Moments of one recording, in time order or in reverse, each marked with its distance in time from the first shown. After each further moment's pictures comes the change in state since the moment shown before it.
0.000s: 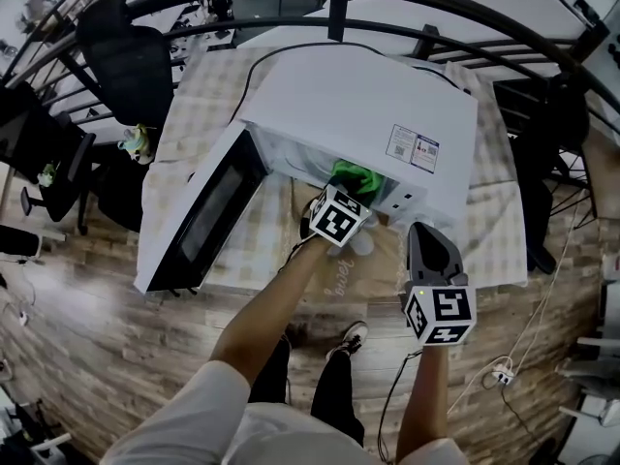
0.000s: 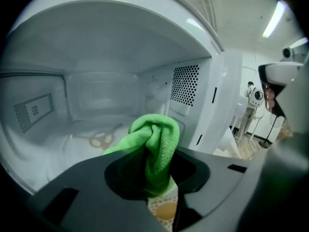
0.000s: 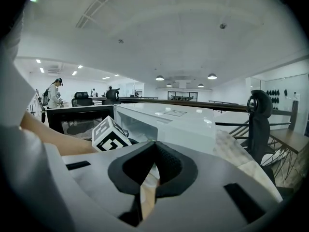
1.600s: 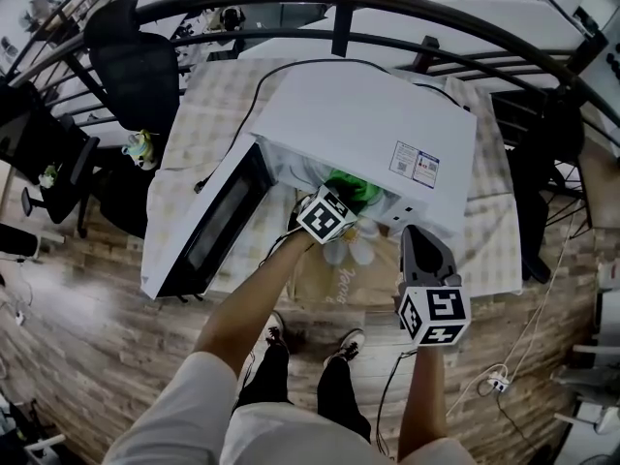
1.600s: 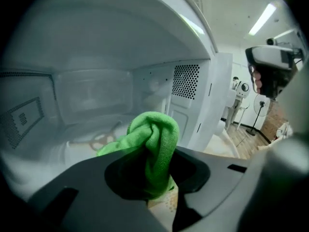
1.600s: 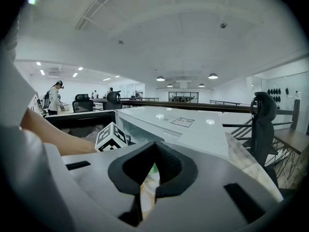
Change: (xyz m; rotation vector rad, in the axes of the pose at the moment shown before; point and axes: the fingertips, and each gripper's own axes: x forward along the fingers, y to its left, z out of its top) left arm -0.010 0.018 -0.009 0.130 0.042 -0.124; right arm 0.007 0.017 0.028 0.008 -0.010 0.014
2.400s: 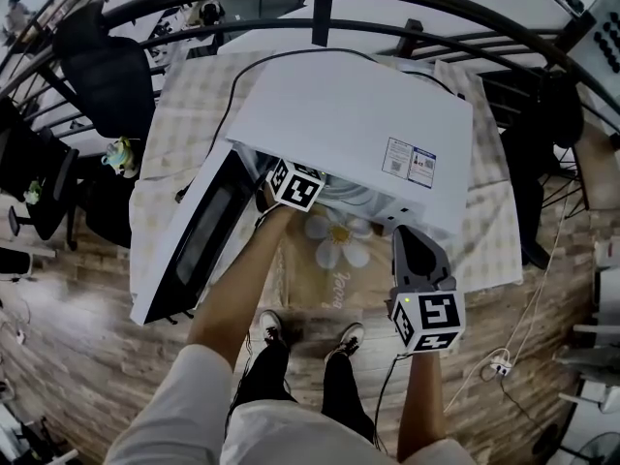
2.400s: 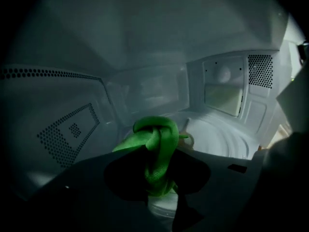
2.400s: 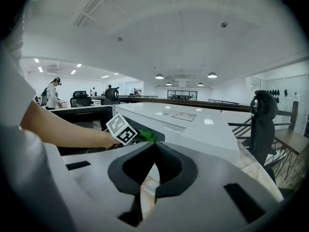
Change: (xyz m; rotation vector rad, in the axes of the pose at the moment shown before) left arm -0.017 0.152 -0.008 -0.028 0.061 0.465; right arm 0.020 0.000 -0.012 -0.006 0.027 -0.023
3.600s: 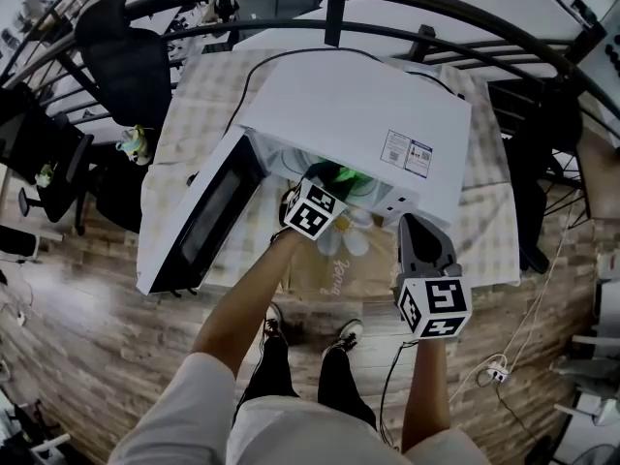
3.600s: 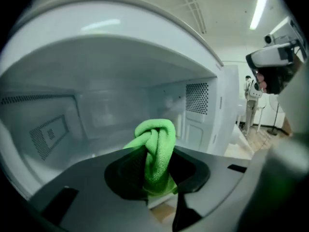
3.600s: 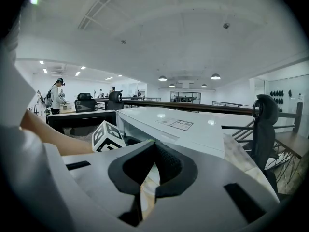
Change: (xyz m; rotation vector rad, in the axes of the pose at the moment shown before) left arm -0.063 -0.109 0.025 -0.010 -0.193 -0.263; right arm -0.022 -0.006 0.017 -0.019 -0.021 0.046
